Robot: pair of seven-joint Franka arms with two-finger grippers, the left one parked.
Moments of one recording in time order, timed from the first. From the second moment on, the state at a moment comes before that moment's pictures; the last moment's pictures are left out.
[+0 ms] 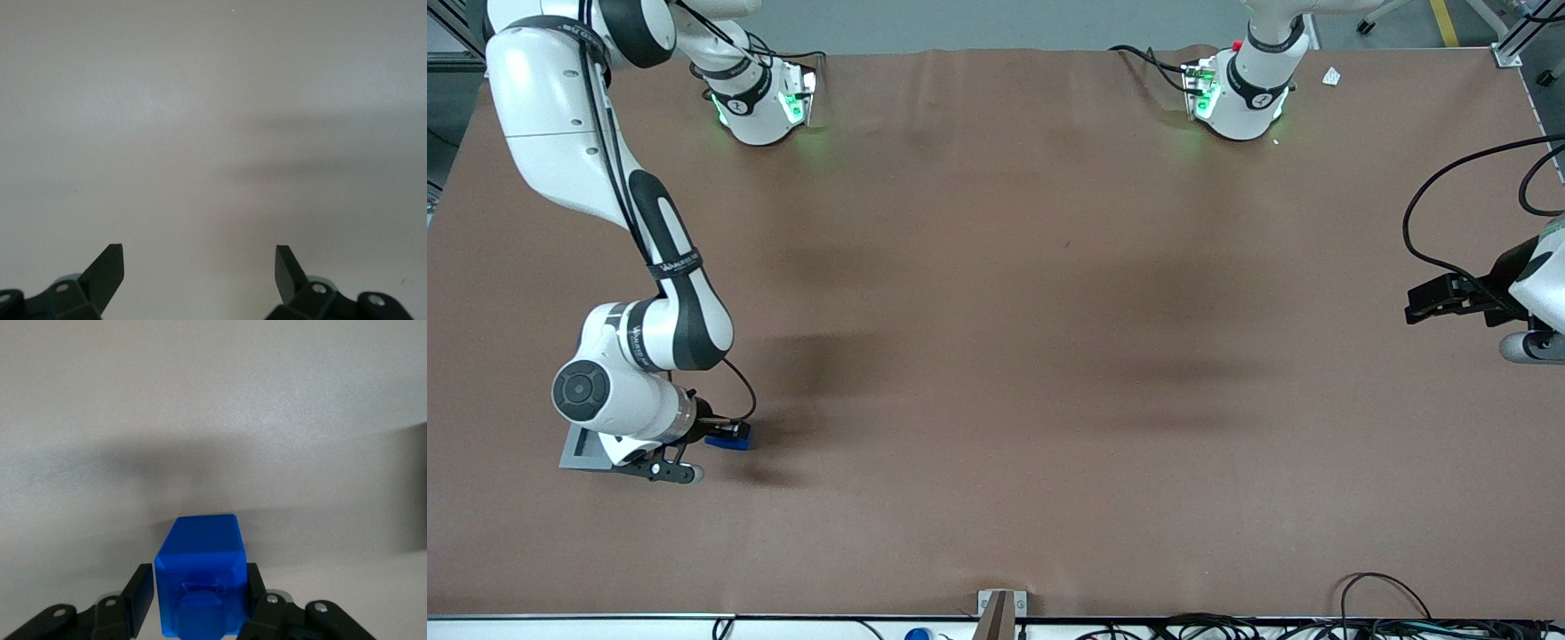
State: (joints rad) arm 0.05 0.74 0.01 -1.52 0.01 2.26 0.21
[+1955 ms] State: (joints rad) arm -0.23 0.77 0.00 -1.20 -0.04 1.97 -0.19
